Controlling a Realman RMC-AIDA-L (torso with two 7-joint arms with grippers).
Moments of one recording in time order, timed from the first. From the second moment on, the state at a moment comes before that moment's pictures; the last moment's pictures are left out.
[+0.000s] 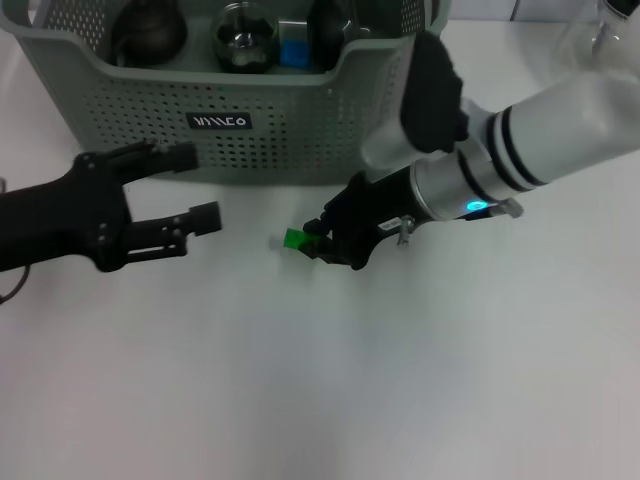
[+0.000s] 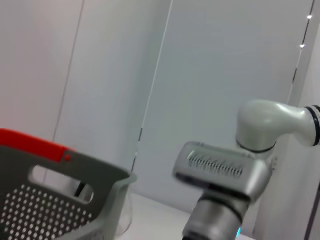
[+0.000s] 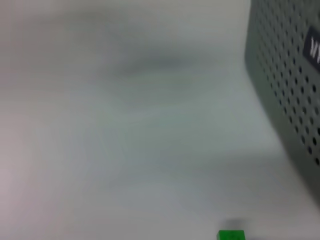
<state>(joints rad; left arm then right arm) -0.33 -2.06 0.63 0.72 1.81 1.86 -1.32 0.91 2.09 -1.69 -0.51 -1.81 -0.96 1.71</state>
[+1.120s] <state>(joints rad) -0.27 -2.06 0.59 0.72 1.93 1.90 -1.31 1.01 2.05 -0.83 -1.19 -2.11 -1.49 2.18</state>
